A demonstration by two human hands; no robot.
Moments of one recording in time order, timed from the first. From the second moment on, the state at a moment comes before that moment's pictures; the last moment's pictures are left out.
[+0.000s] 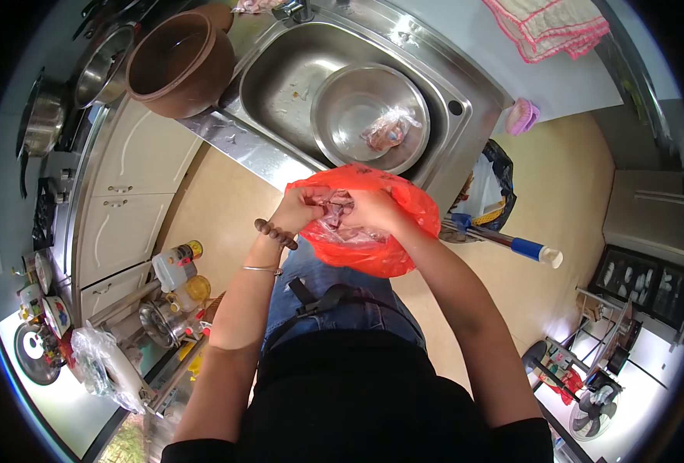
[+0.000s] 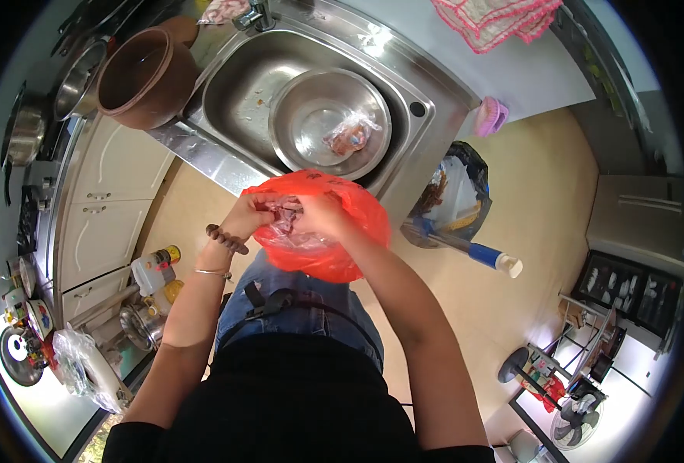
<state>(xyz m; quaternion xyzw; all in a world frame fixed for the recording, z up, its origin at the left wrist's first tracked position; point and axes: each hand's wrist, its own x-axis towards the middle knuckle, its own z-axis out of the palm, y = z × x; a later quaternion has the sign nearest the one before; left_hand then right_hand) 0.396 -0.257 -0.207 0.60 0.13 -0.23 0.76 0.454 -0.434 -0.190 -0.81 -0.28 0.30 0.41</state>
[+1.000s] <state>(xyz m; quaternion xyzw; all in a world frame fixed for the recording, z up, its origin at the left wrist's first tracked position) 0.393 -0.275 -0.198 0.88 -0.02 -0.02 0.48 0.488 -0.454 -0.098 -0.57 -0.16 0.56 0.59</state>
